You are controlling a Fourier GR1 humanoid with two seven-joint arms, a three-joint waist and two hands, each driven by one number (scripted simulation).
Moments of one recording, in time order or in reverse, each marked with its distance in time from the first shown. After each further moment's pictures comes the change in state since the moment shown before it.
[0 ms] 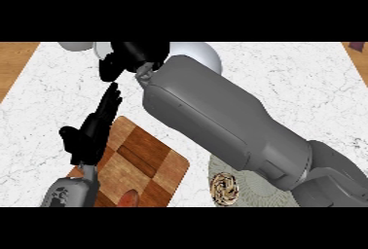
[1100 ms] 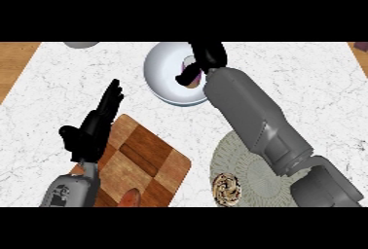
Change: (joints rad) left arm -0.021 -0.003 0.001 -0.002 -0.006 -0.009 0.002; right arm 0.161 0.004 -0.285 0.510 -0.105 0.051 -0.586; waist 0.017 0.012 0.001
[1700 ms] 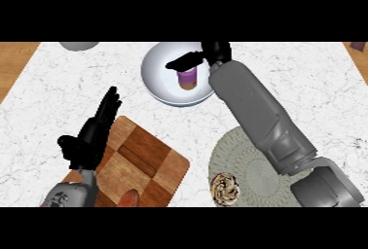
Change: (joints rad) left arm 0.056 0.000 -0.001 -0.006 -0.005 -0.004 -0.036; right arm 0.019 -0.002 -0.204 -0.062 -0.138 -0.082 -0.266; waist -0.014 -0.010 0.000
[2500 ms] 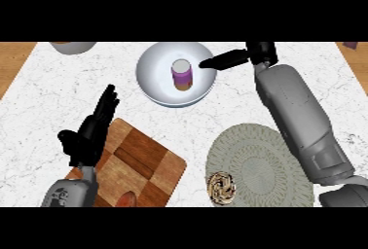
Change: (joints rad) left arm -0.022 -0.003 0.024 0.030 -0.004 0.014 0.005; right arm 0.214 -0.131 -0.163 -0.261 -0.192 0.305 -0.026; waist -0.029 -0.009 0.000
